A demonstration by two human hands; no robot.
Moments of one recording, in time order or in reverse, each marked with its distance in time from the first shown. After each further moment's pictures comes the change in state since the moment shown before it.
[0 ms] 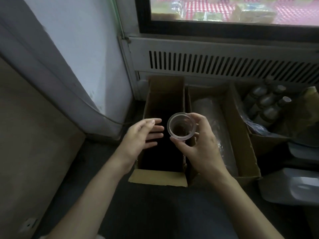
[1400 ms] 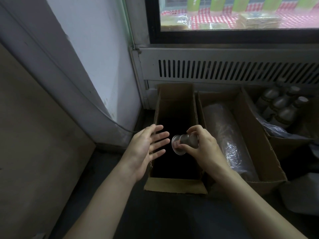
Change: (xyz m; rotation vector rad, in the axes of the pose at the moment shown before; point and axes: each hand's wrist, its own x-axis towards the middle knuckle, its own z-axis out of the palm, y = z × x) left_hand -0.008 -0.004 -0.022 -0.305 0.058 -0.202; right_hand 0.014 0.034 0.043 -0.184 -0.092 0.136
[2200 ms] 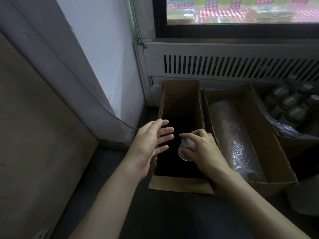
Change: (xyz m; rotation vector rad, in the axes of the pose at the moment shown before) left_hand -0.004 0.009 0.005 0.128 0.037 0.069; right_hand -0.002 -0.001 0.017 -0.264 -0.111 -0.110
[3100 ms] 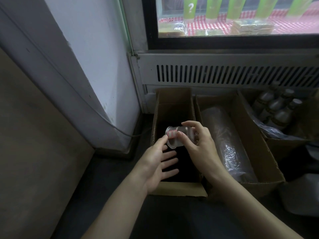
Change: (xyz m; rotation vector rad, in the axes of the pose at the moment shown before) left_hand -0.013 -0.014 0.025 -0.210 -0.128 -0.367; right_hand -0.005 -0.027 -0.024 0.551 0.239 0.108
